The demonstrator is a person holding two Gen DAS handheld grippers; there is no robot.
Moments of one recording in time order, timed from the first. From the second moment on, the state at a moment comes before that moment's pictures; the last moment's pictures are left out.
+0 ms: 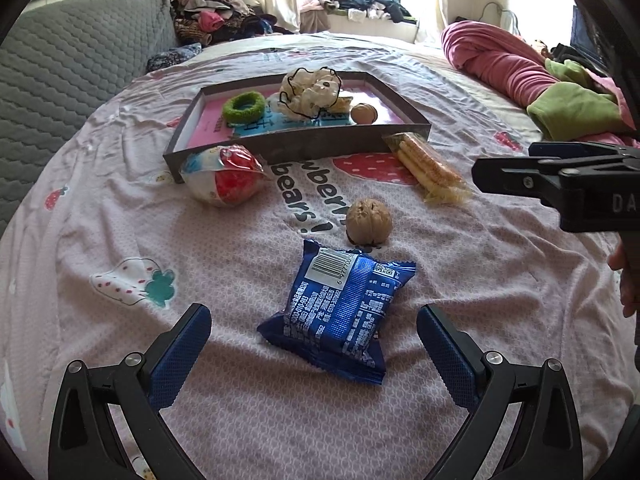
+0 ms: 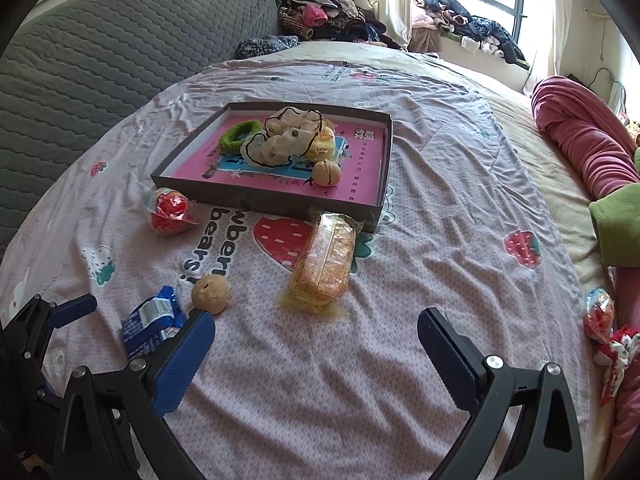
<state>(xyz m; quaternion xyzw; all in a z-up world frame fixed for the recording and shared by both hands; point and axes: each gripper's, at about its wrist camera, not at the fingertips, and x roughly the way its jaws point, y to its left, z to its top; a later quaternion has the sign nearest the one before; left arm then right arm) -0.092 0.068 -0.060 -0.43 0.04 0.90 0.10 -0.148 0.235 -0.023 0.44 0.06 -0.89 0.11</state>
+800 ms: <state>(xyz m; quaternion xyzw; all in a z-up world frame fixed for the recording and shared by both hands) -0.115 0.064 -0.083 -0.45 0.03 0.89 0.10 -0.205 0.232 -0.066 0.48 0.05 -0.87 0.11</state>
